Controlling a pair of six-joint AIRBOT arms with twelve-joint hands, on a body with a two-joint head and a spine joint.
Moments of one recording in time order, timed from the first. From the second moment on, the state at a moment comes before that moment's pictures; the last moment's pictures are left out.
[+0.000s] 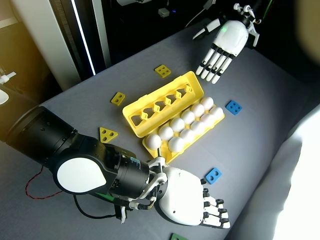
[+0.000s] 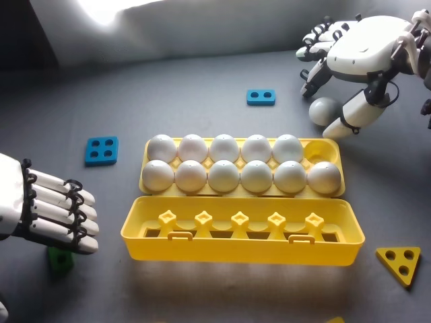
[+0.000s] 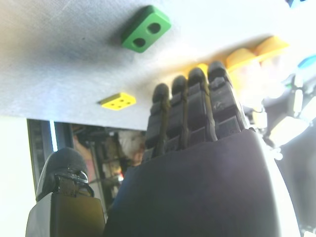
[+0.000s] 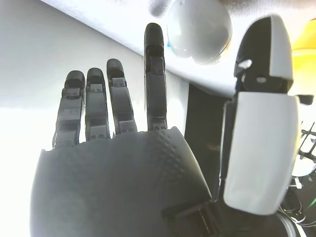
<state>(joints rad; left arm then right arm) 0.51 -0.86 1.08 1.50 -1.03 -0.13 -0.22 -1.40 1.79 -0.72 0.26 -0.48</state>
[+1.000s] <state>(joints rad) 0.51 -0.86 1.08 1.50 -1.03 -0.14 -0.22 -1.40 1.79 -0.71 0.26 -0.48</state>
